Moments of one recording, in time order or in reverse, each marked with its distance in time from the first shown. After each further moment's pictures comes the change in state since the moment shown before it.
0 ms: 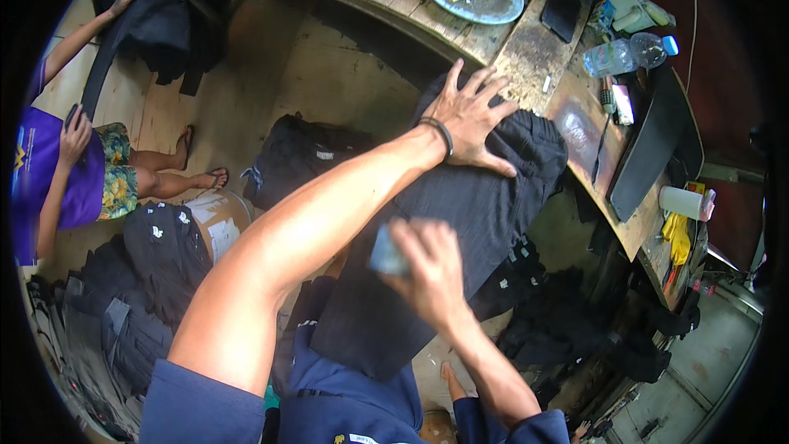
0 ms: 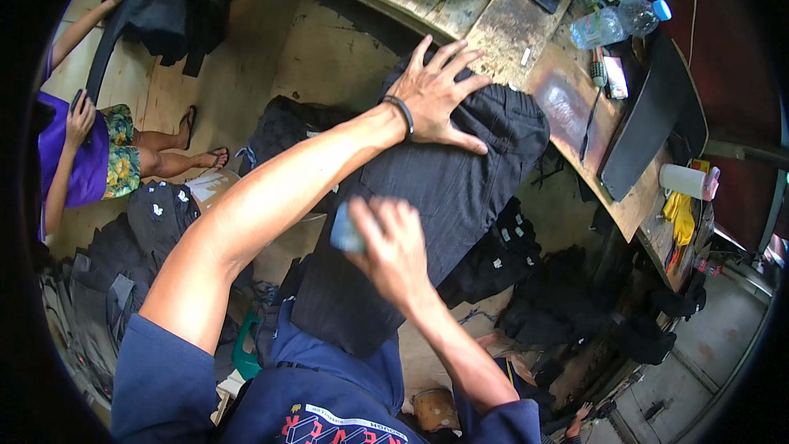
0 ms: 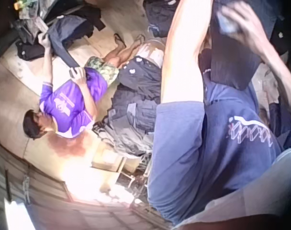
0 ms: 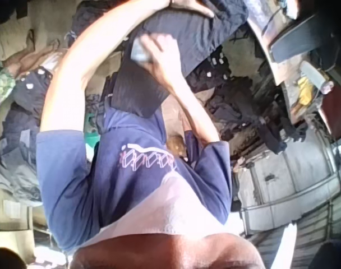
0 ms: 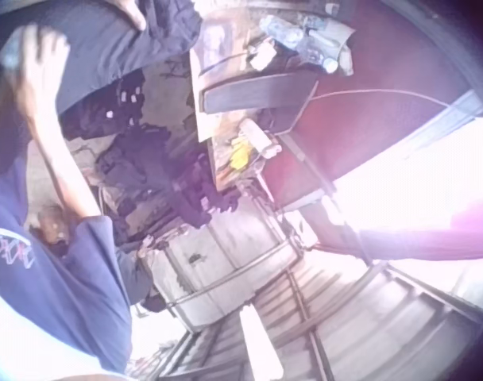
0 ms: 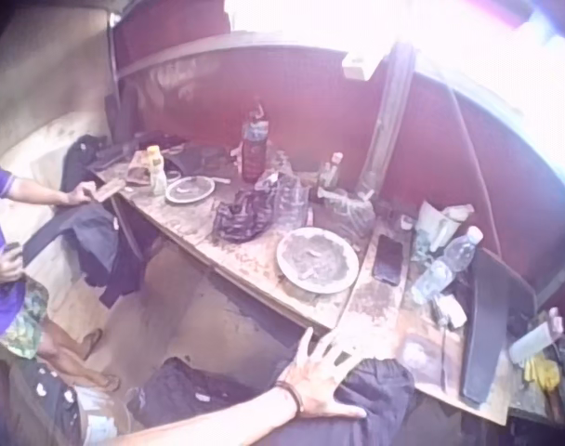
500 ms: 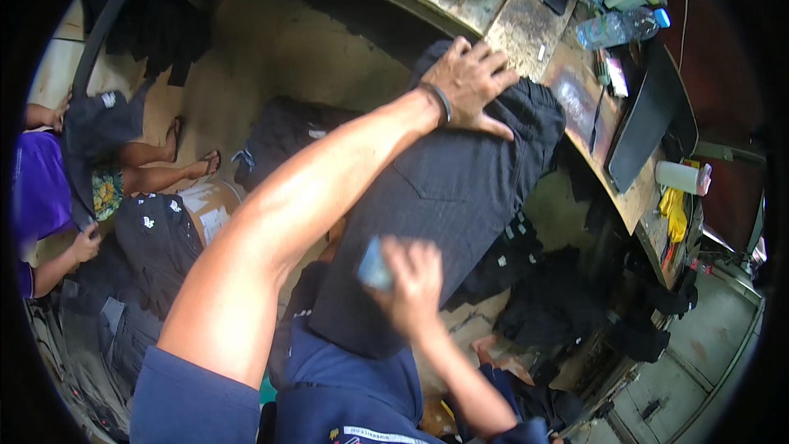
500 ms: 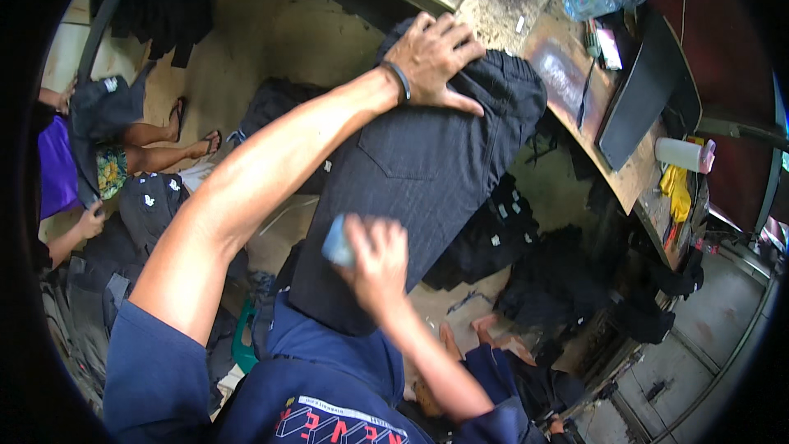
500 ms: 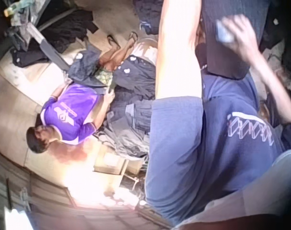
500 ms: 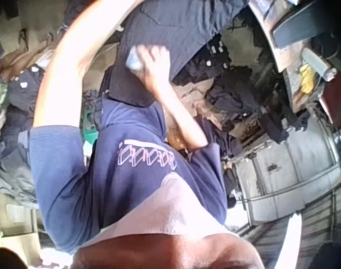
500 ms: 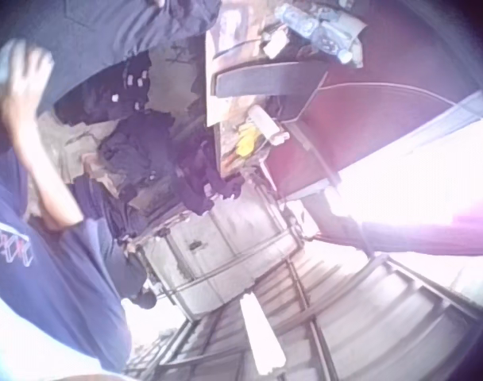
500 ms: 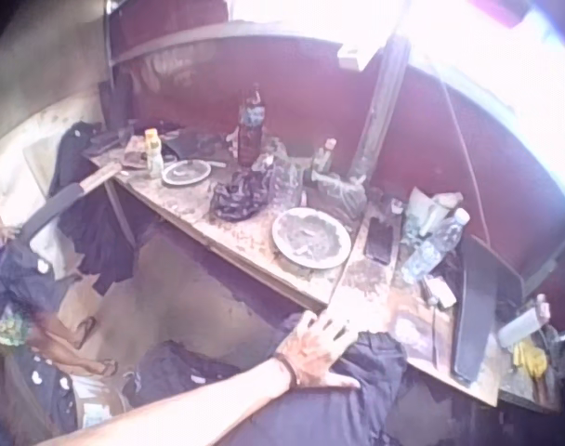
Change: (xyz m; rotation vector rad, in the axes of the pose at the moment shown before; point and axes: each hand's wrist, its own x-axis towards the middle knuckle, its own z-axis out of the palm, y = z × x) left_hand -0.006 0.007 -0.005 0.166 0.247 0.155; right_hand -0.068 -0.053 0.026 -0.101 0.014 0.201
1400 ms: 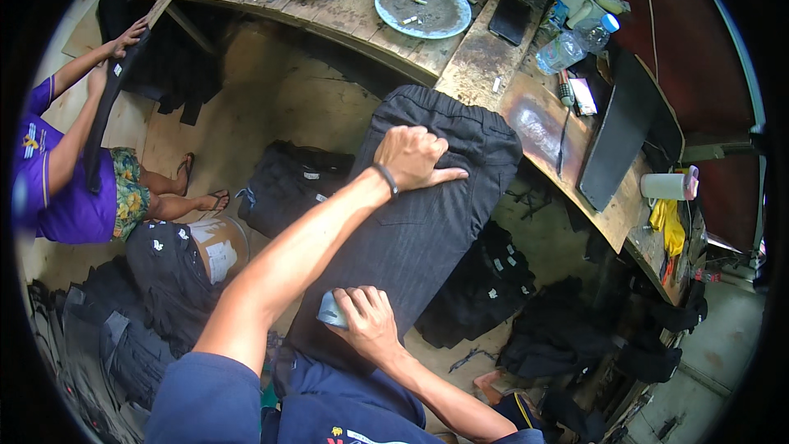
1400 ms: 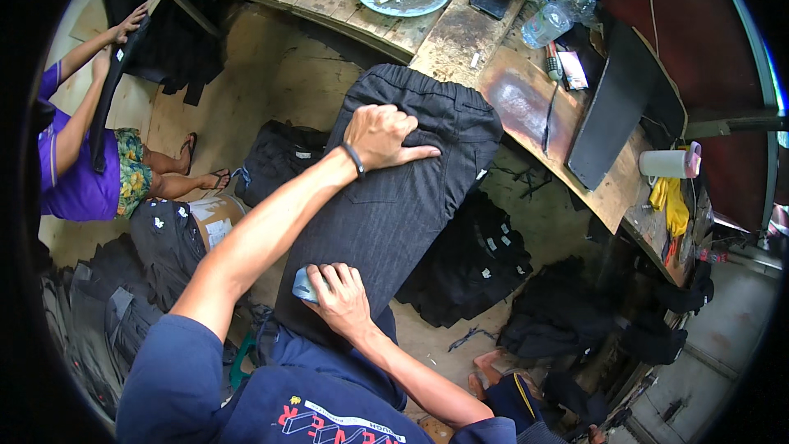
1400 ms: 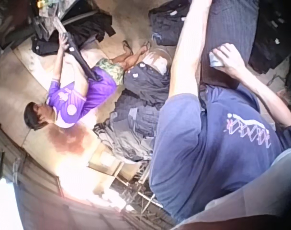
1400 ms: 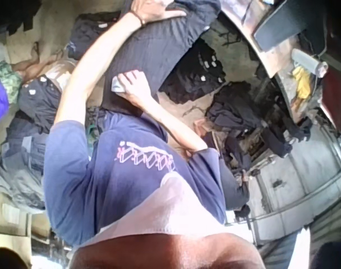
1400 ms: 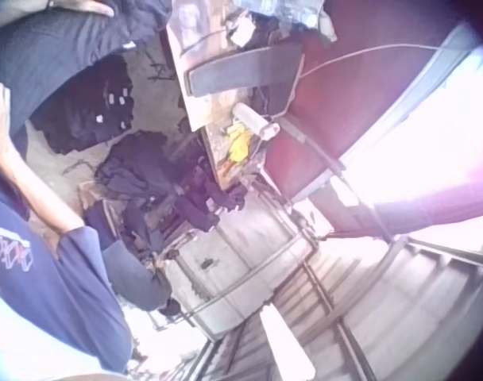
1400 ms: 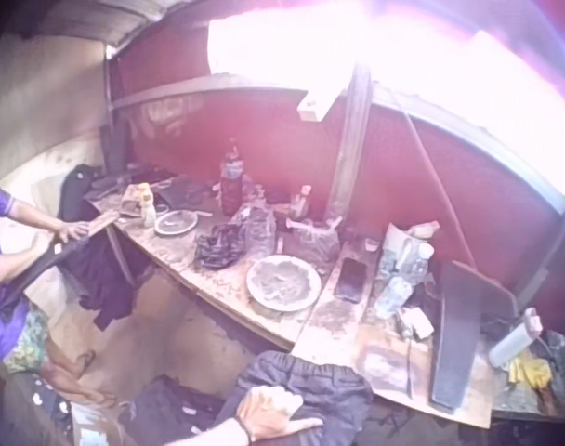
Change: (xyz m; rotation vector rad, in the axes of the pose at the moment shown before) left_hand -0.028 0.046 -0.018 -0.060 -0.032 -0.198; right_hand -0.024 0.023 0.025 0.209 -0.022 -0.253
